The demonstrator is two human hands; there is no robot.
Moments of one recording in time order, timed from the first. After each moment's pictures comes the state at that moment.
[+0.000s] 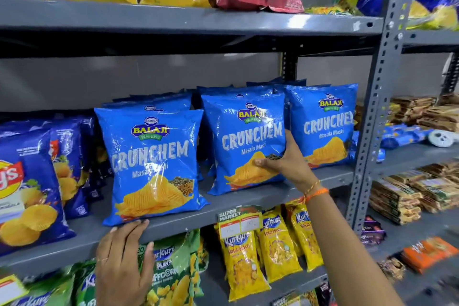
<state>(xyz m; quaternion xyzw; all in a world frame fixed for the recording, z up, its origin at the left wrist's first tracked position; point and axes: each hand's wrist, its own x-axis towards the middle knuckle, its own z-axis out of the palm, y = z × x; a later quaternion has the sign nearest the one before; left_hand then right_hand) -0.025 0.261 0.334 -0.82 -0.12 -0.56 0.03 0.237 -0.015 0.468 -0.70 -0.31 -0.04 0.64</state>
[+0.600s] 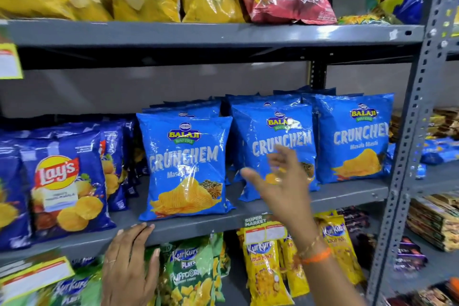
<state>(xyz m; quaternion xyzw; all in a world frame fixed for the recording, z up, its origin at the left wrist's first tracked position) -0.062 0.295 0.332 -0.84 -0.15 -0.53 0.06 0.100 0.036 0.486 -0.71 -0.27 -0.15 0.64</state>
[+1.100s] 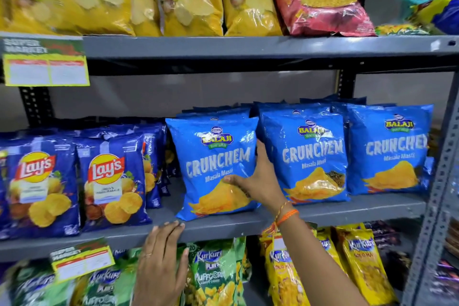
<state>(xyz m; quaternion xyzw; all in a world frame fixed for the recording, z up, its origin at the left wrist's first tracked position) -0.068 0.305 0.327 -0.86 -0.13 -0.49 0.03 0.128 0.141 0.484 -0.67 -0.42 -0.06 0.61</state>
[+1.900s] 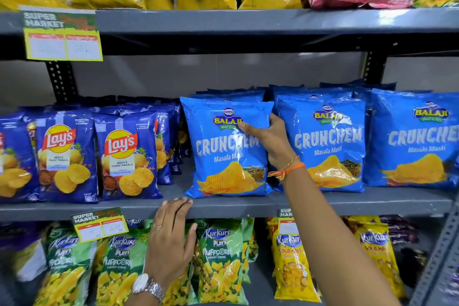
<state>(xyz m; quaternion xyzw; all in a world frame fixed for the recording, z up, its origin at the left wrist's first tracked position) -0.068 0.295 0.324 -0.87 -0.15 -0.48 0.01 0.165 0.164 0.525 -0.55 -0.36 0.09 0.74</state>
